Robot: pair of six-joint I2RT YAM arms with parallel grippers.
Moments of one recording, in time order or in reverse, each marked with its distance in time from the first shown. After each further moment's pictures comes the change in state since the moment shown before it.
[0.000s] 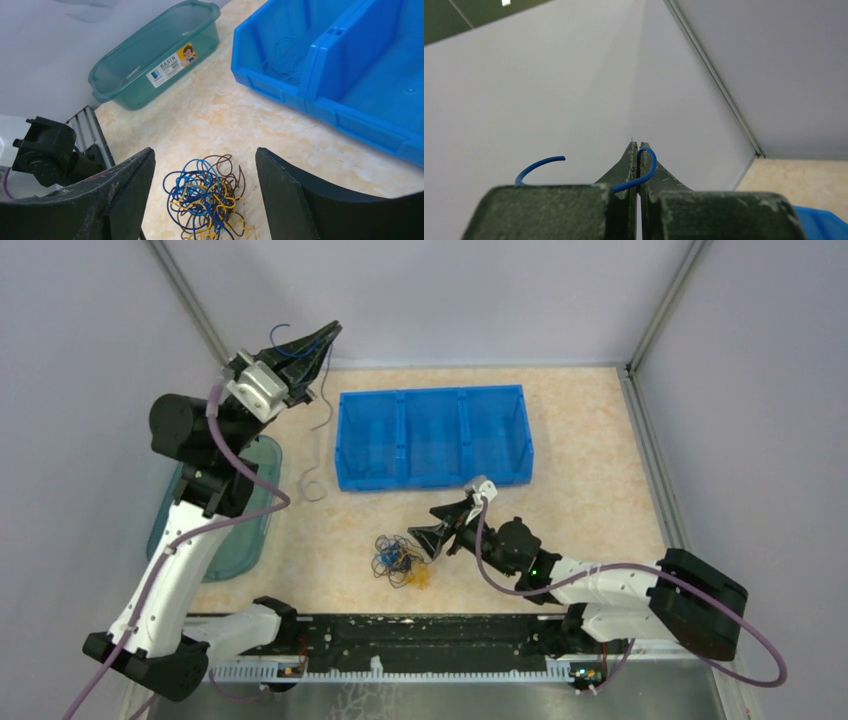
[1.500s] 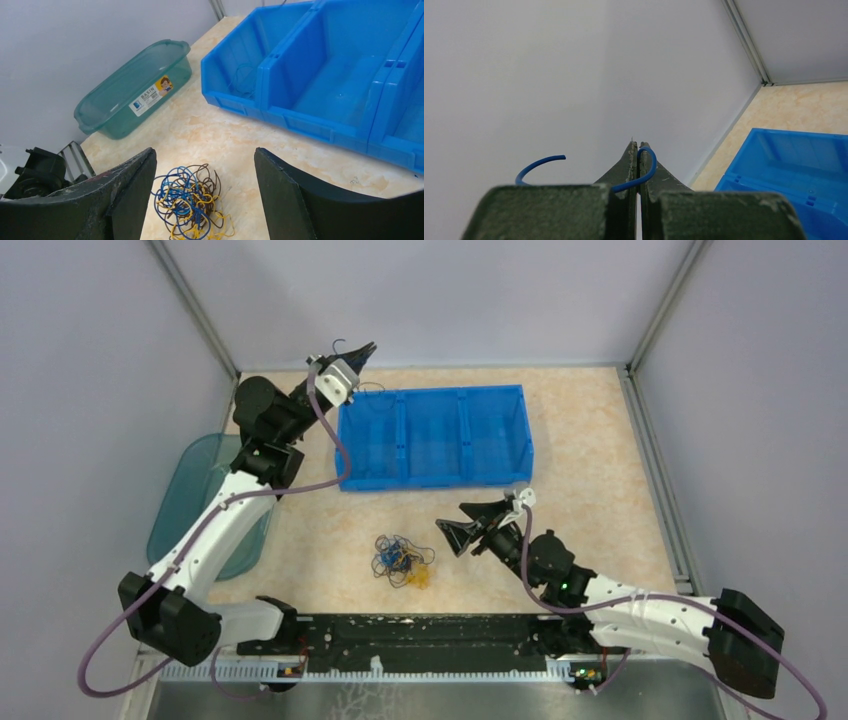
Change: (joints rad) left arm 0.000 0.163 -0.228 0.087 -0.075 0.164; right arm 0.000 -0.367 -0.102 -0.189 0.175 -0.007
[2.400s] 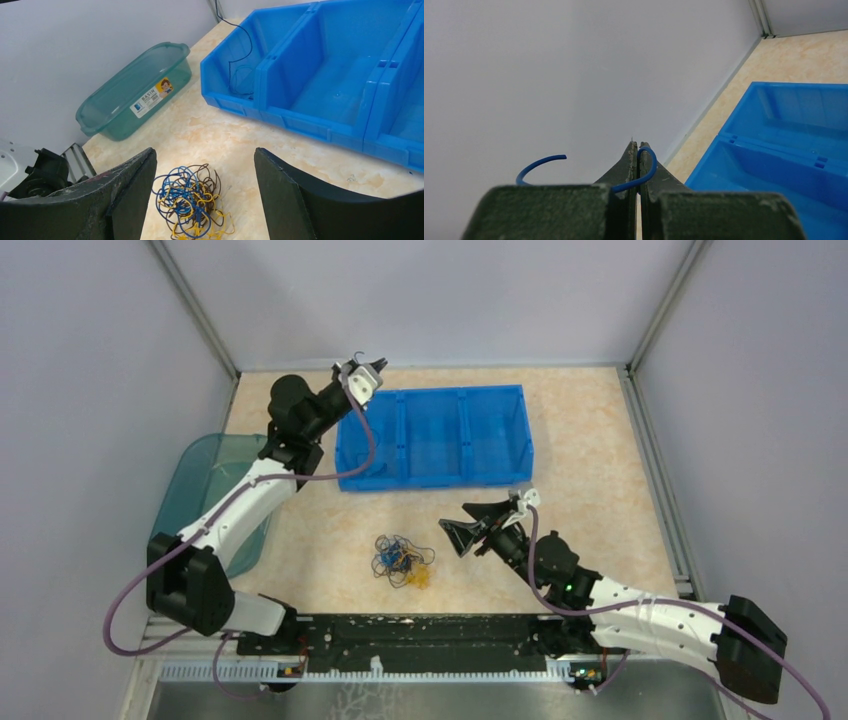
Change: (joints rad) left arm 0.018 0.158 -0.073 0.061 -0.034 0.033; right arm 0.000 -0.068 0.000 -0.056 0.011 0.004
